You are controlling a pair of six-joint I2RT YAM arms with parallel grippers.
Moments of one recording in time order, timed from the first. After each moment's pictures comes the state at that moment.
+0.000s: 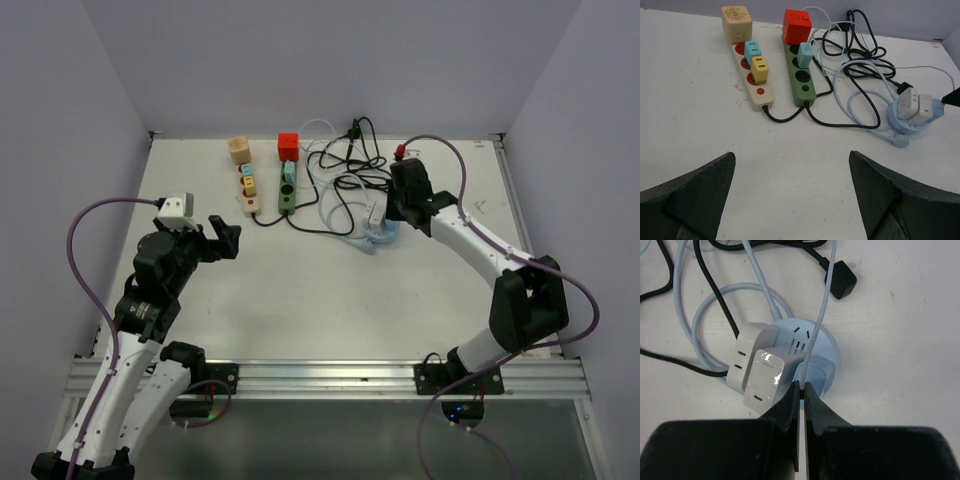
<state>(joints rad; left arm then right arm) -0.24 0.59 0.68 -0.33 -0.02 -0.28 0.41 1.58 1.21 -0.41 0.28 0.36</state>
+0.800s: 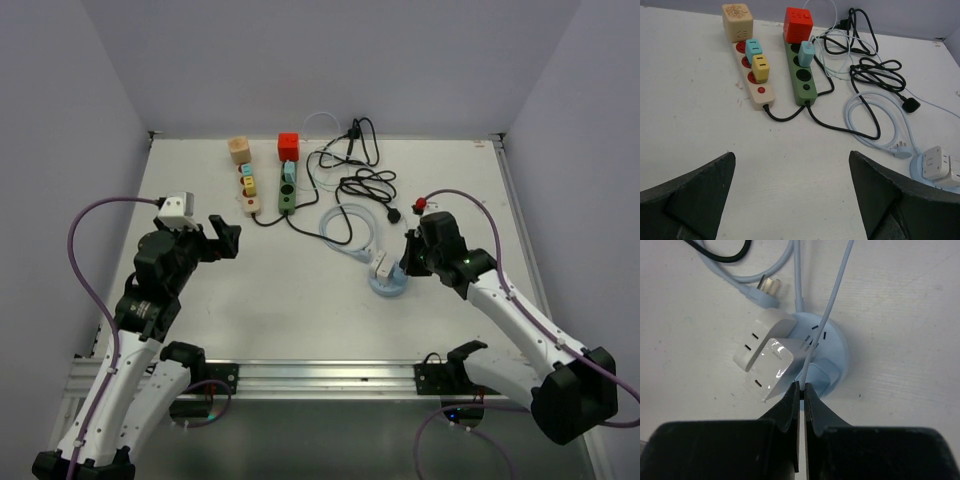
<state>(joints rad) -0.24 0.60 0.68 -0.33 -0.01 -0.28 0.42 1.06 0.76 -0.55 0.05 0.38</state>
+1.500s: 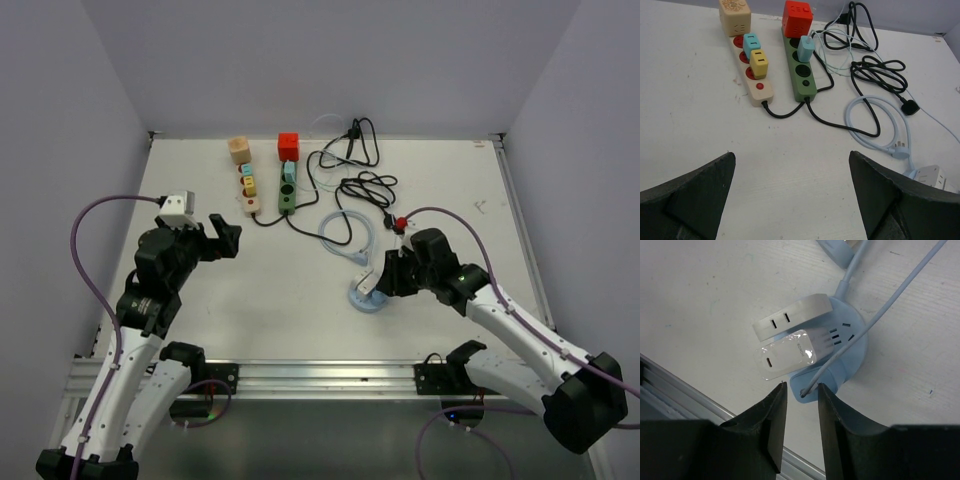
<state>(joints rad) -0.20 0.62 0.68 -0.33 0.03 -0.28 0.54 0.97 0.65 -0.50 -0.18 0.40</state>
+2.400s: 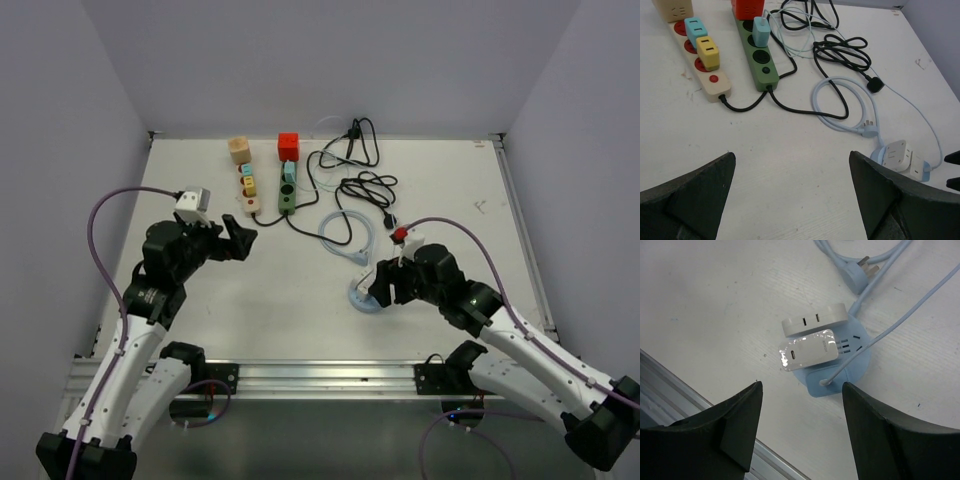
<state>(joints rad) -0.21 0.69 0.67 -0.28 0.21 -0.29 0.67 0.78 0.61 -0.47 -0.05 0.34</state>
